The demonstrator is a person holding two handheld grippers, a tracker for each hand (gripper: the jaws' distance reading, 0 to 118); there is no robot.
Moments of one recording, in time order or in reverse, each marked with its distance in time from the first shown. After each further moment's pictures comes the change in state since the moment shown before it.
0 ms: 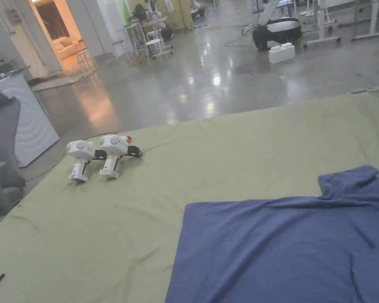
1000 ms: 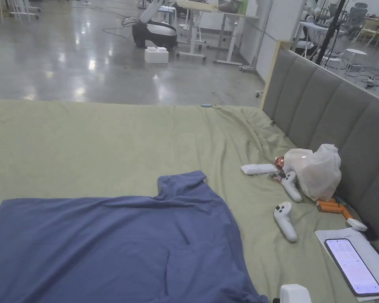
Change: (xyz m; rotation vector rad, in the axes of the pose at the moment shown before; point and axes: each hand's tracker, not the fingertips) left arm 0.041 -0.002 -0.035 -0.189 0.054 -0.125; right arm 0.076 -0.085 -0.131 -0.478 -0.037 0.035
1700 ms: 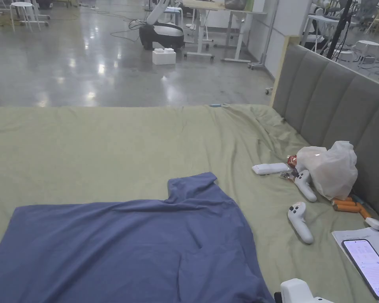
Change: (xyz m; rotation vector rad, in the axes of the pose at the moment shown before) left arm 0.006 0.005 0.002 -0.014 0.034 -0.026; right arm 0.000 0.016 -0.028 -0.038 0.070 0.158
